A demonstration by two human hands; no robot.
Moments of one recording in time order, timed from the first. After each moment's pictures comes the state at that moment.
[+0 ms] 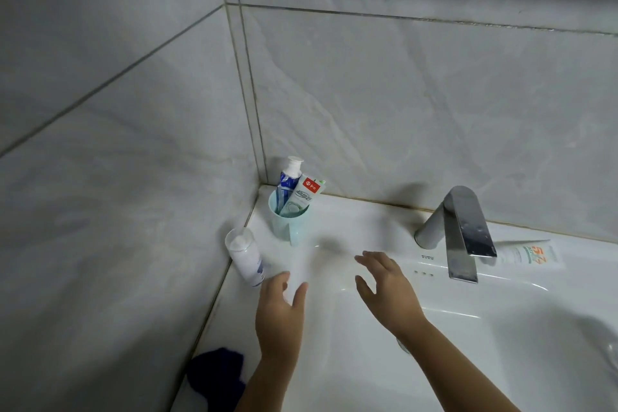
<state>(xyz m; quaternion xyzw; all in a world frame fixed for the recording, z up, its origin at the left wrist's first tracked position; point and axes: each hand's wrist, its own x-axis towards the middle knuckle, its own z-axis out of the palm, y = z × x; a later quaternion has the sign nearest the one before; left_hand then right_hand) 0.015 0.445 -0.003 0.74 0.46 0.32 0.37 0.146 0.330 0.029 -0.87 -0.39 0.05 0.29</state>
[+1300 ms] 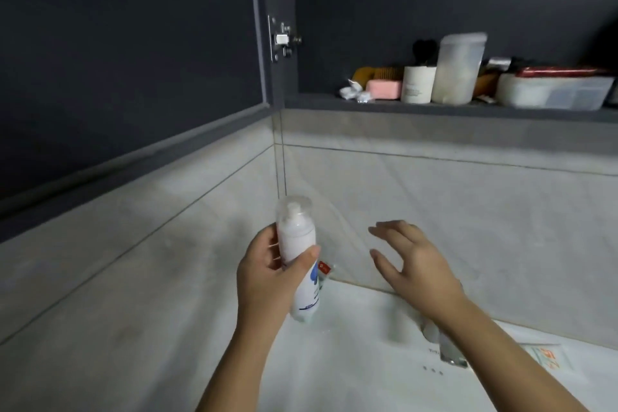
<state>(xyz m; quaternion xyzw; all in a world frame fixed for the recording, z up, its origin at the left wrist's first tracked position) -0.009 0.436 0.248 0.63 0.27 0.49 0.54 0.159 0.317 0.244 -0.76 -0.54 -0.17 0.33</state>
